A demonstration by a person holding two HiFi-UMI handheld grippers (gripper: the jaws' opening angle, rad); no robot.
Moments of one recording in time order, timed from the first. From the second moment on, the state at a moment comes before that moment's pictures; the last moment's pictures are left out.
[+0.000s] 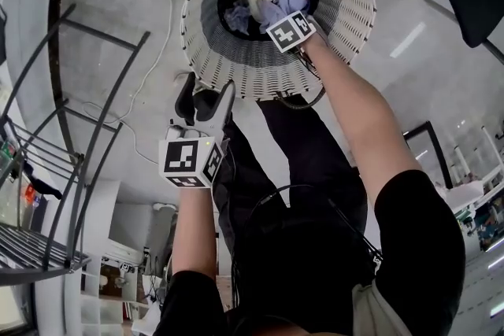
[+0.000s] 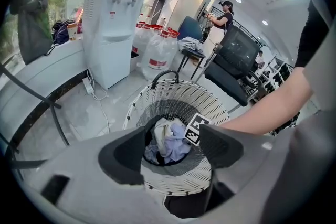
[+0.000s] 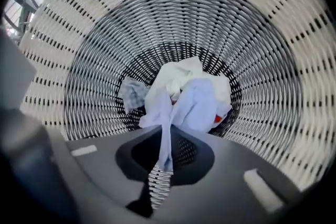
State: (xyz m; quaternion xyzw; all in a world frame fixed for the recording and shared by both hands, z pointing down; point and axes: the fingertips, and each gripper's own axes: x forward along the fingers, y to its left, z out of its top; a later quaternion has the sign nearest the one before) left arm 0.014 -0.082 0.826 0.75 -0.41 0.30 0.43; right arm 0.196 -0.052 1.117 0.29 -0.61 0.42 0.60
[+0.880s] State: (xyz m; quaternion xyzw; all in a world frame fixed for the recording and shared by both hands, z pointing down) left arm 0.015 -0.079 0.728 0.81 -0.36 0.29 0.36; right arm 0.188 -0.079 0.884 0.39 -0.70 0.40 0.44
